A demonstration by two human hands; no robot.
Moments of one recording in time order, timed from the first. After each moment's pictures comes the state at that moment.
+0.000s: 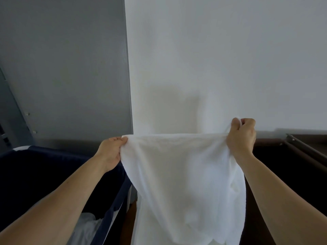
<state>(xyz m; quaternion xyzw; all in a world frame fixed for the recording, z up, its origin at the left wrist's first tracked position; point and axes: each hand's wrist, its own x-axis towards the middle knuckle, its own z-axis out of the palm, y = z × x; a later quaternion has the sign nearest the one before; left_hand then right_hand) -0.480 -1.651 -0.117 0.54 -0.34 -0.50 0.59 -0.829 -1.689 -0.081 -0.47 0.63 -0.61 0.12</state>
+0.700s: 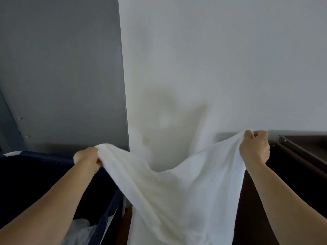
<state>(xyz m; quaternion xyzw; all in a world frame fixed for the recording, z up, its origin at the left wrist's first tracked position) -0.448 -1.669 -0.132 0.73 -0.12 -0.38 0.56 -0.880 -1.686 -0.096 -0.38 0.74 -0.55 0.07</state>
